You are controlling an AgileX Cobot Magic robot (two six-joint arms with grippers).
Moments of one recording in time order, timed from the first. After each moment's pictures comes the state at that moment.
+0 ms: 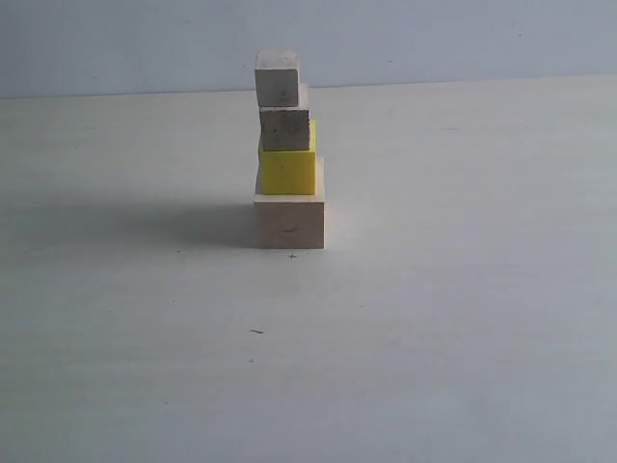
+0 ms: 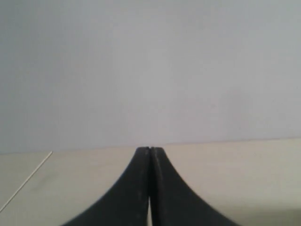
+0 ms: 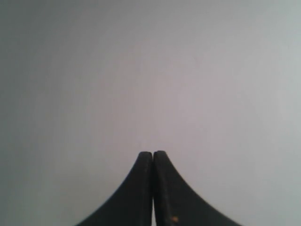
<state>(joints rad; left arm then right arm) 0.07 0.00 -0.18 -0.19 0.24 0.28 0.22 0.06 -0.78 -1.74 -0.21 1.75</state>
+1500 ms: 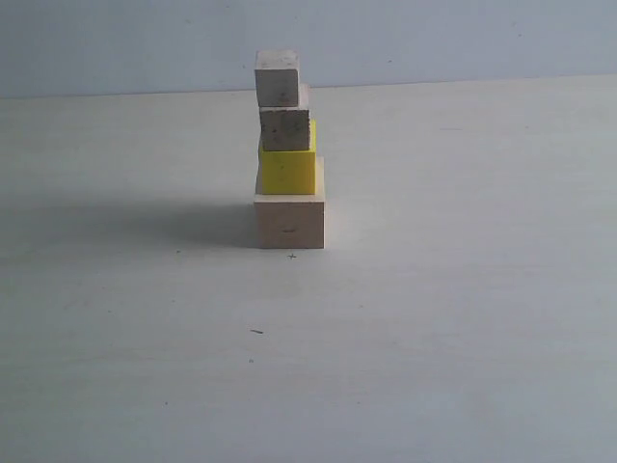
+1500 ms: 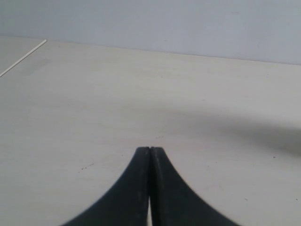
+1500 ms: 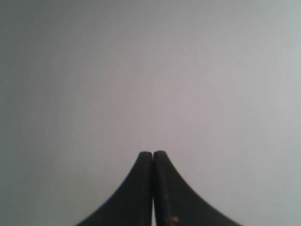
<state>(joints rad) 0.07 0.00 0.00 0.03 0.36 -0.07 0.22 0.06 -0.78 -1.74 -0.21 1.75</state>
